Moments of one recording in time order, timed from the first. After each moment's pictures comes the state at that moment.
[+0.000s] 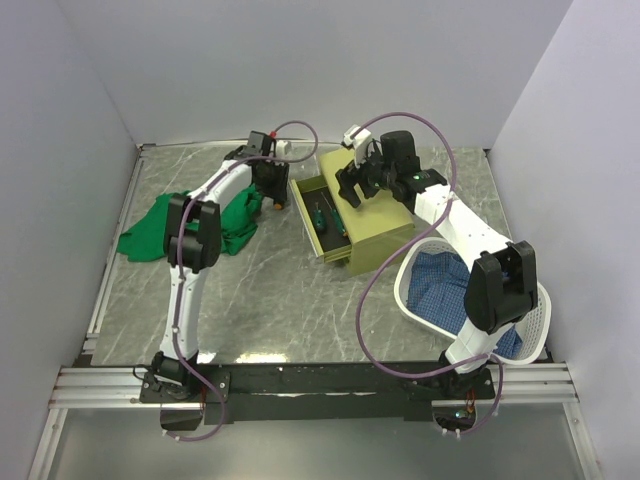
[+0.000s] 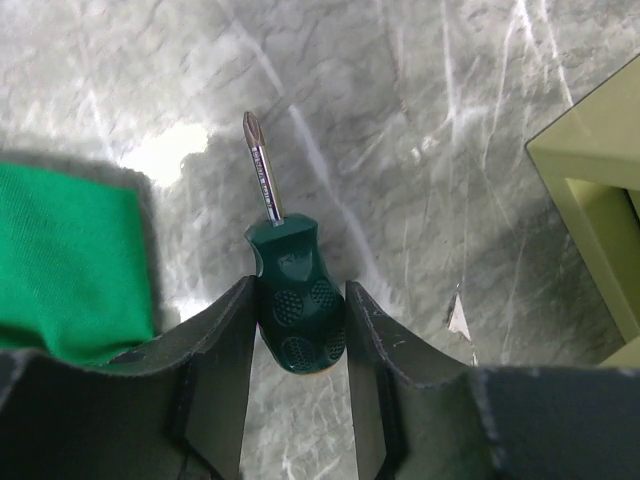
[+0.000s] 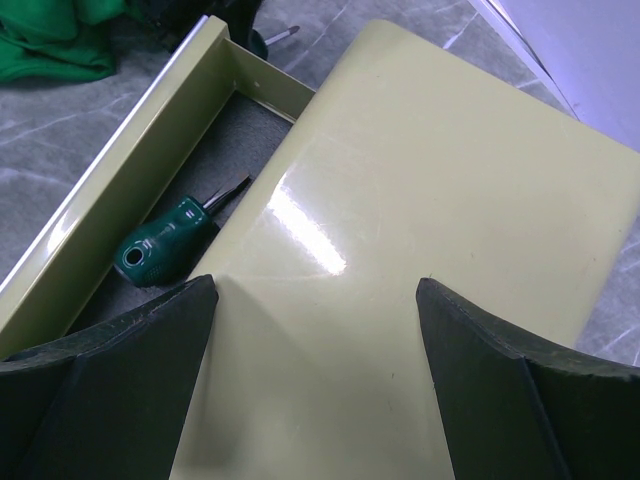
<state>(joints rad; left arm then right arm) -0.29 2.39 2.05 -0.62 0.19 -0.05 0.37 1.70 1.45 -0.34 -0.33 -0.37</state>
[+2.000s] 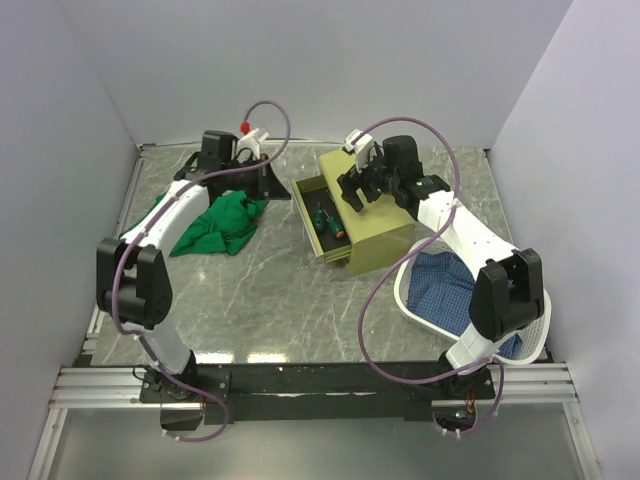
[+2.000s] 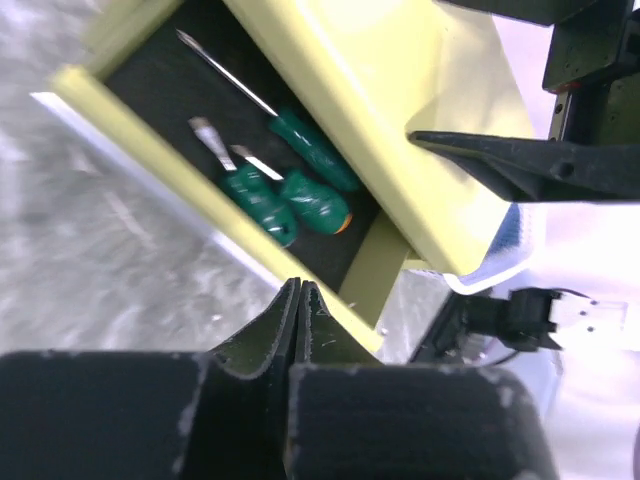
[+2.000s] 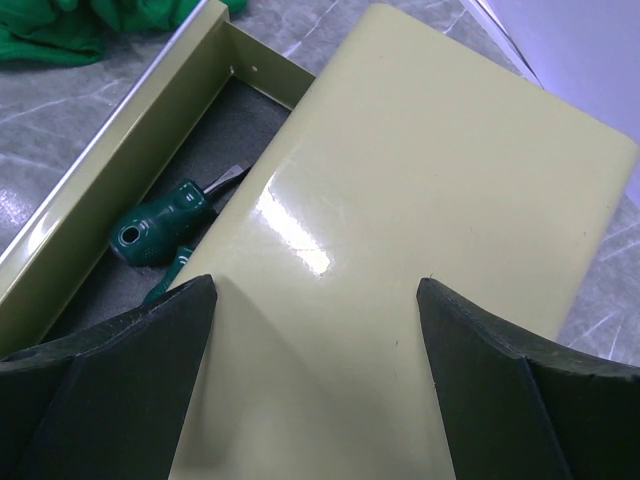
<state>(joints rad) -0.27 1.74 1.46 -0.38 0.78 -0.37 0.38 1.64 1.38 -0.32 -0.30 -0.40</state>
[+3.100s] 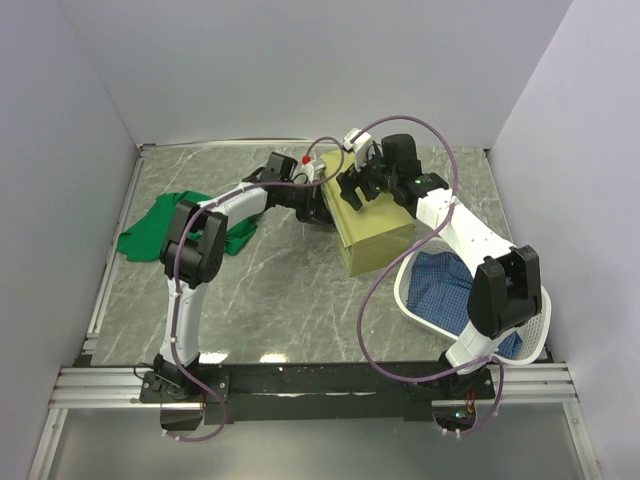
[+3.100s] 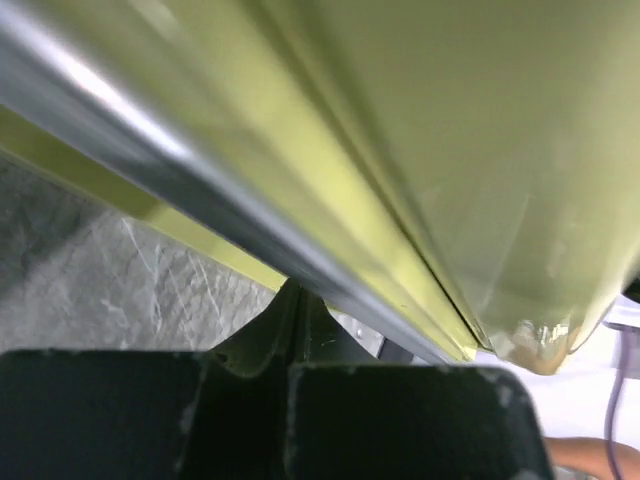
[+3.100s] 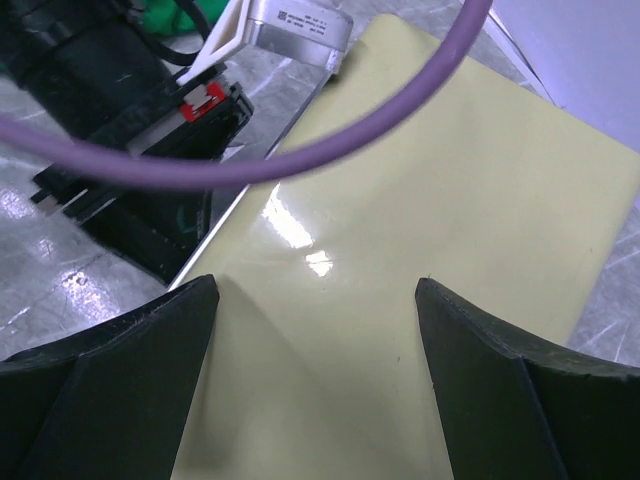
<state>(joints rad) -0.44 2.18 1.65 -0.27 0.93 -0.47 0.38 1.66 1.41 -0.33 -0.31 -0.40</state>
